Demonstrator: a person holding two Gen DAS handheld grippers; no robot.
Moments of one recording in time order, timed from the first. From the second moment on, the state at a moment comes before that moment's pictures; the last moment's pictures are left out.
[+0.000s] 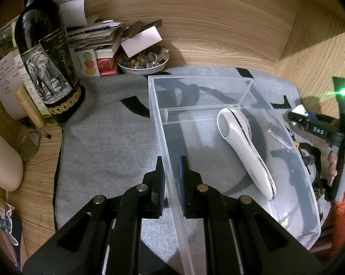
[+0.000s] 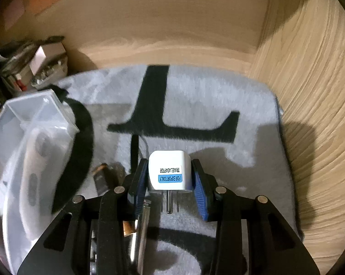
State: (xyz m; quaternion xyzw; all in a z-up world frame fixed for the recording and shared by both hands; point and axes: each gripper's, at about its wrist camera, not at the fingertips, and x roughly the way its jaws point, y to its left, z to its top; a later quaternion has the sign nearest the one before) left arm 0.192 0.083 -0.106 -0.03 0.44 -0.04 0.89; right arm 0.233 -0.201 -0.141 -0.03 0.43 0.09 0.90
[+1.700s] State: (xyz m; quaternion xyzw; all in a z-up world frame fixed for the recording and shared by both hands) left arm 0.189 0.083 -0.105 -0.04 0.44 -0.05 0.90; right arm 0.196 -0.019 -0.105 -0.18 0.42 0.29 0.84
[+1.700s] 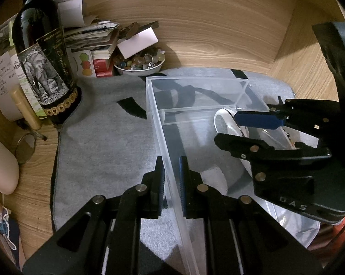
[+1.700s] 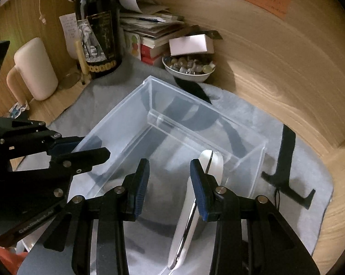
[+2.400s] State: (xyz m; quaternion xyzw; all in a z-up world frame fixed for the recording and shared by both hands) left arm 0.189 0.083 -0.104 -0.03 0.44 -0.05 0.90; right arm 0.176 -0.122 -0.043 -0.11 0.33 0.17 0.92
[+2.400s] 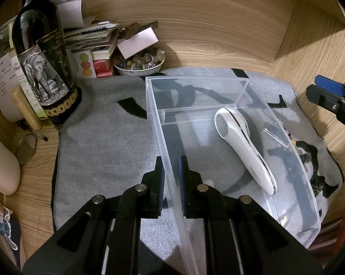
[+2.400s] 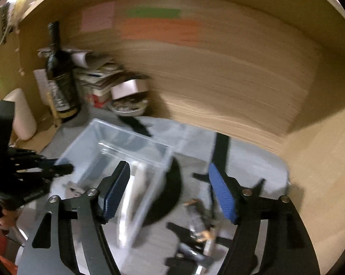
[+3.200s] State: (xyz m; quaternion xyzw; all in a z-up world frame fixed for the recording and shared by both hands) left arm 0.191 0.080 -0.105 -0.02 0.44 -0.04 0.90; right arm 0.209 -0.148 -0.144 -0.13 0.46 0.16 0.87
